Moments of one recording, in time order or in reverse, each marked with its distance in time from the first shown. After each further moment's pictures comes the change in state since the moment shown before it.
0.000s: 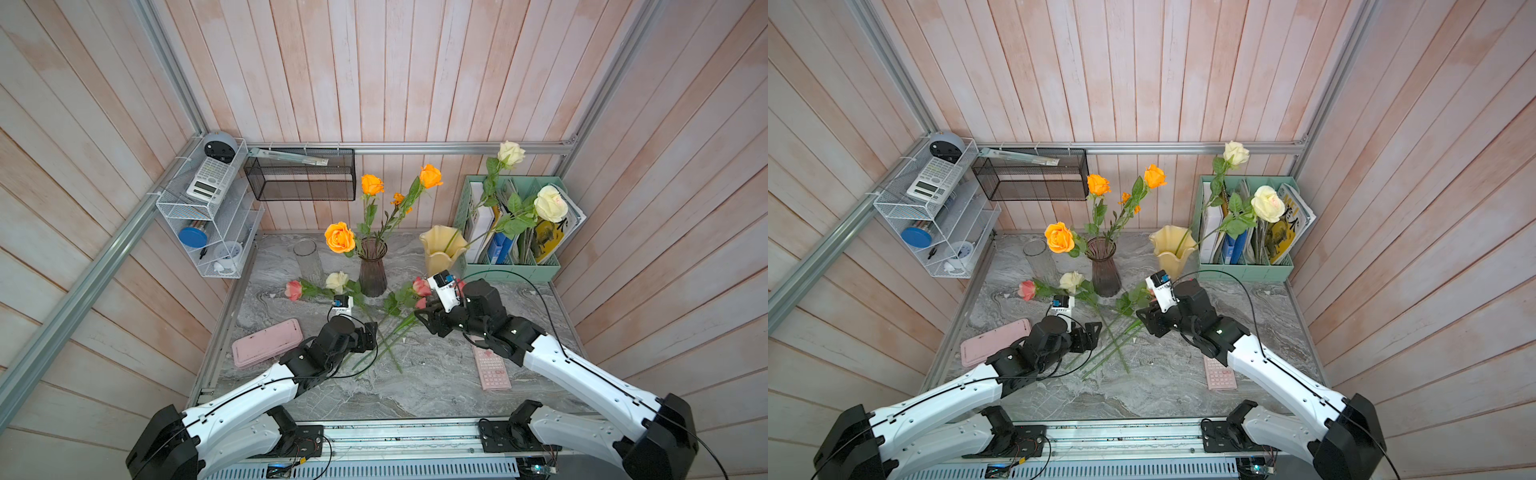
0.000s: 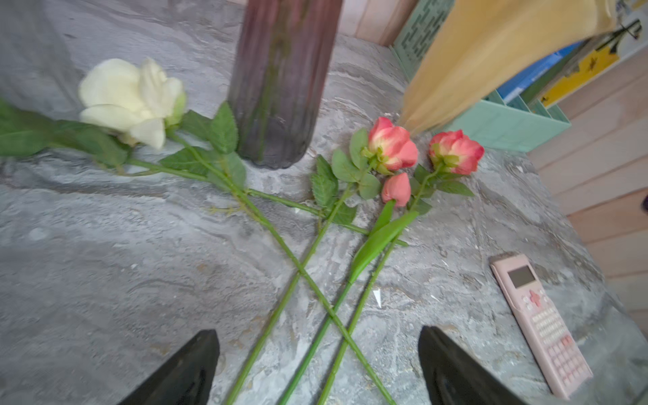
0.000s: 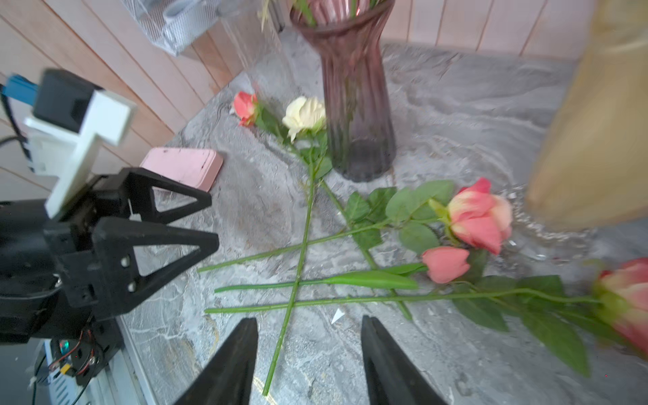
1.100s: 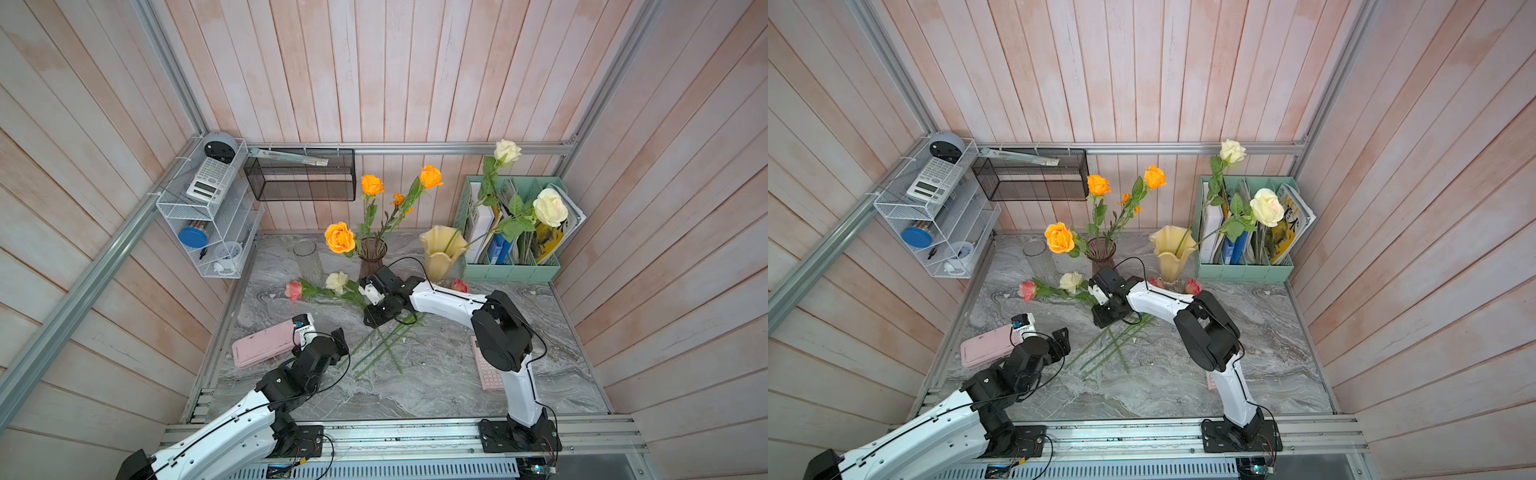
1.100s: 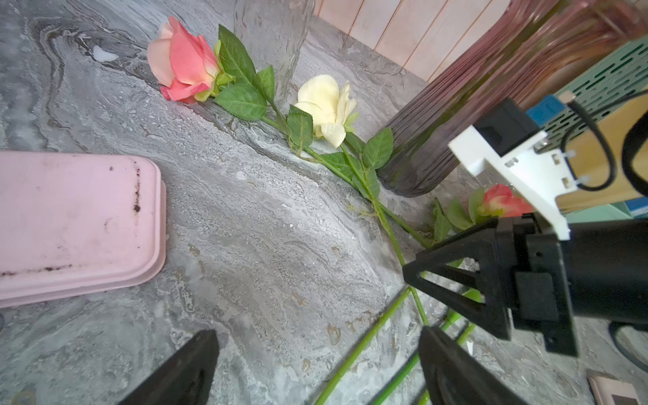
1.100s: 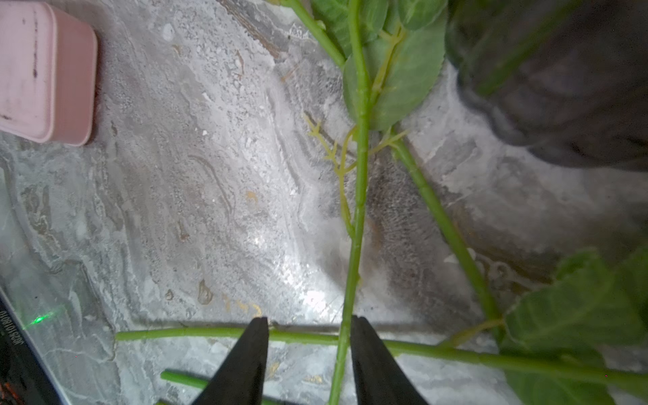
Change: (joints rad) left arm 0.021 -0.264 -0.151 -0.188 -0.251 -0.226; right arm 0.136 0.965 0.759 -0.310 -0.024 0.033
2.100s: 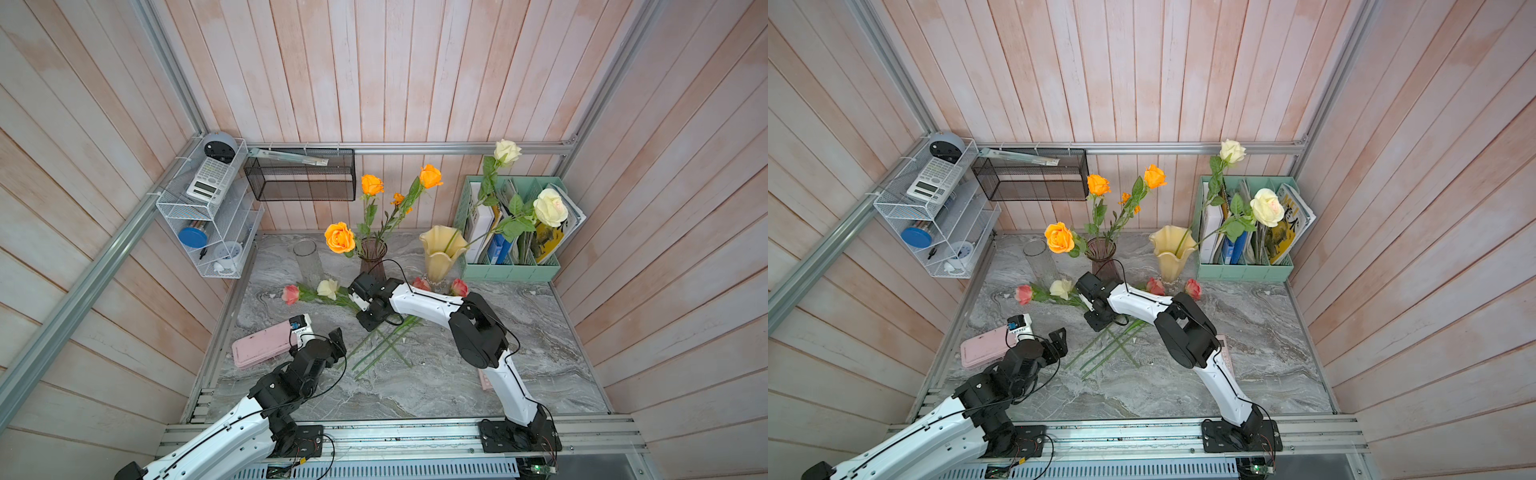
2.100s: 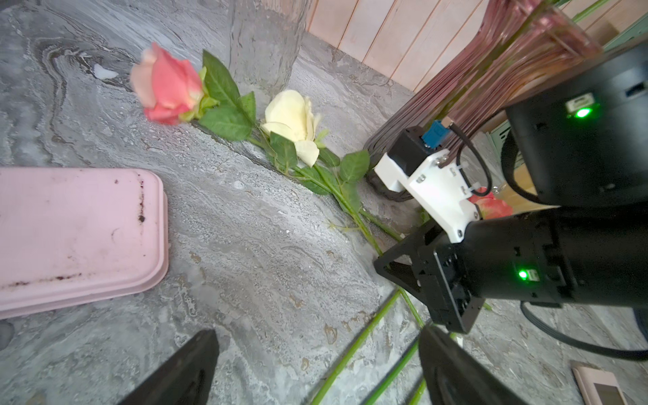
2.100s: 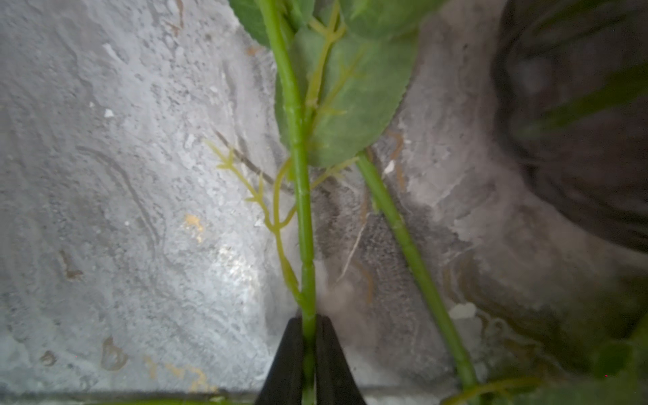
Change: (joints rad) left arm 0.000 -0.093 -0.006 -0.034 -0.002 0.039; right arm 0.079 0.169 0.221 -0.181 0.219 -0.116
